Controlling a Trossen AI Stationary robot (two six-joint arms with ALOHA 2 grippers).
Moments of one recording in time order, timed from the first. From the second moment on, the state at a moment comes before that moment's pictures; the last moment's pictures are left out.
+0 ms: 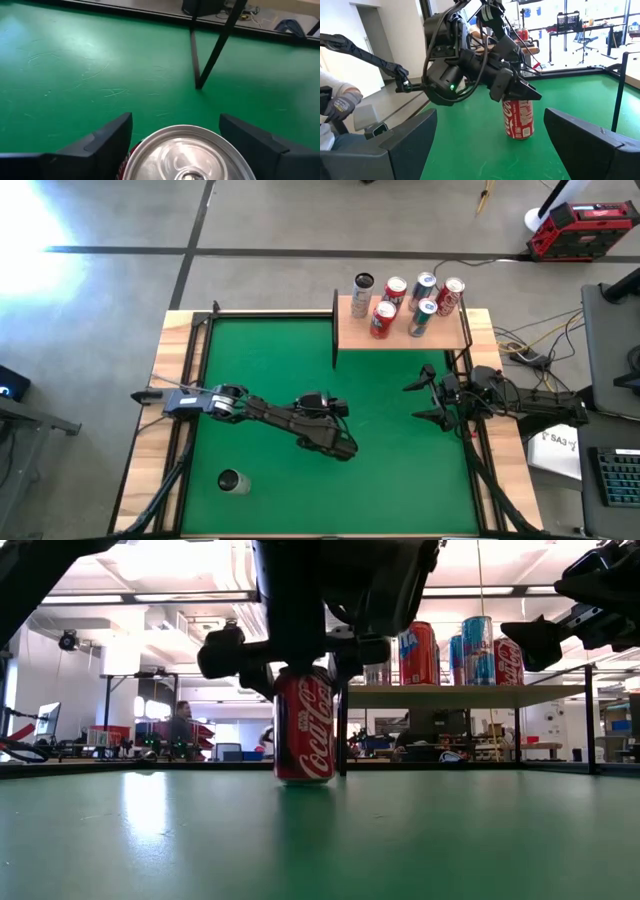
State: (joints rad) left arm -0.28 2.40 2.02 -1.57 -1.00 -2.22; right arm -0.15 0.05 0.01 0.06 -0.37 0.16
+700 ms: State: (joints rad) left arm -0.28 2.39 2.24 -1.57 -0.86 -2.10; right arm -0.15 0.05 0.01 0.06 -0.37 0.16
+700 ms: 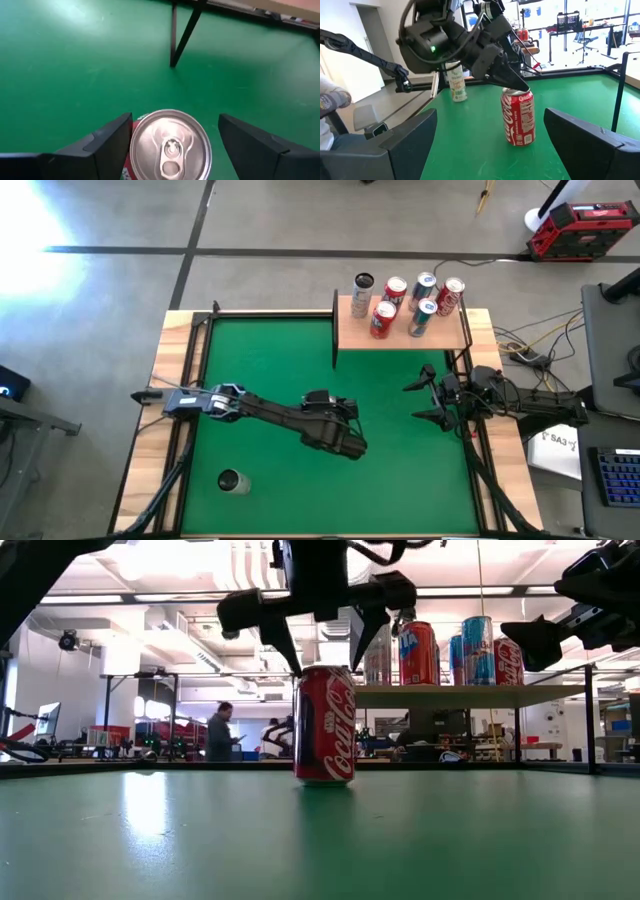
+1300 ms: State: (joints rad) left arm -0.20 2.37 2.36 -1.57 -0.35 -1.96; right arm -0.15 0.05 0.01 0.06 -0.37 0.16
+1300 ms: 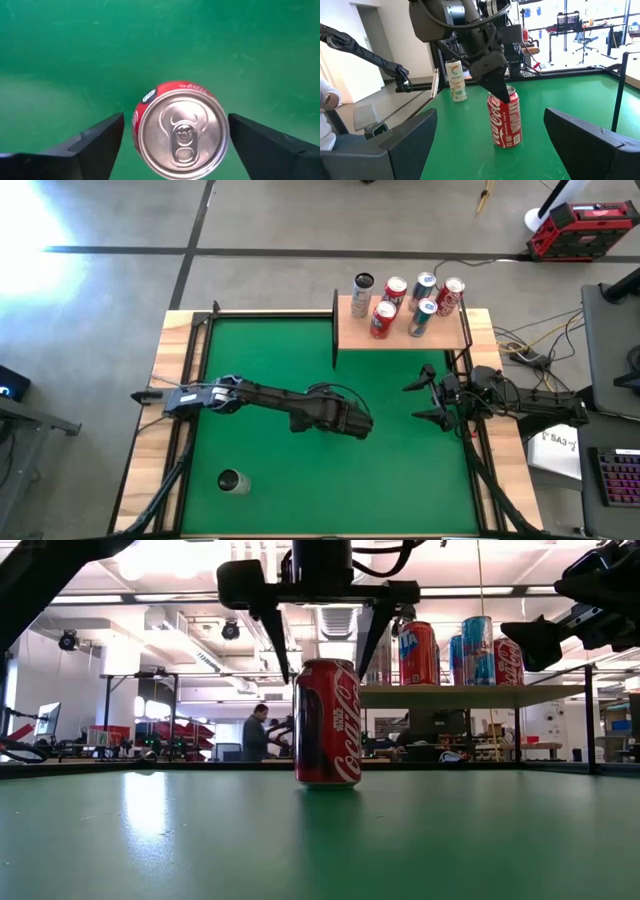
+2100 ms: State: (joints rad) left arm -0.18 2.45 2.35 -1.55 -0.31 -2.20; right arm -0.15 0.05 0.01 0.06 -0.37 0.16
